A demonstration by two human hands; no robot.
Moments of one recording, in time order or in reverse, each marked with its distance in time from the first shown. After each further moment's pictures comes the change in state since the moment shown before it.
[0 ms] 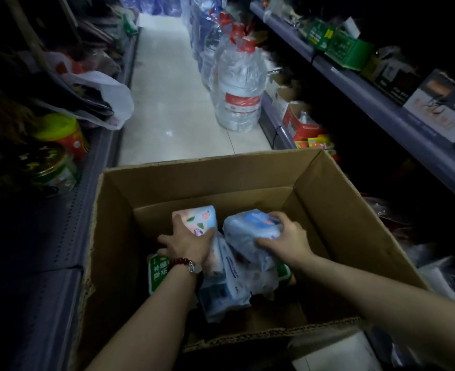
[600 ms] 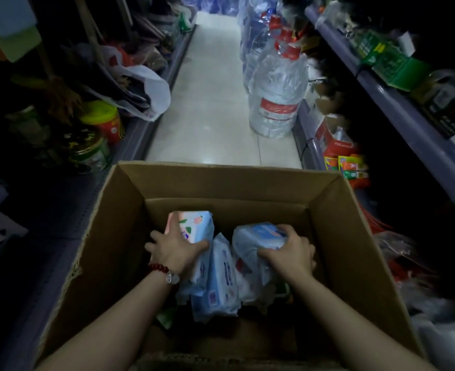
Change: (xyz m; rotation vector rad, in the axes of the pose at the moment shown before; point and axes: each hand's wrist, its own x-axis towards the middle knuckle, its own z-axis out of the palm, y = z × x) left_hand -0.014 -0.009 -0.011 0.153 0.056 0.001; right_hand 0.006 -0.005 -0.017 -0.055 0.014 0.069
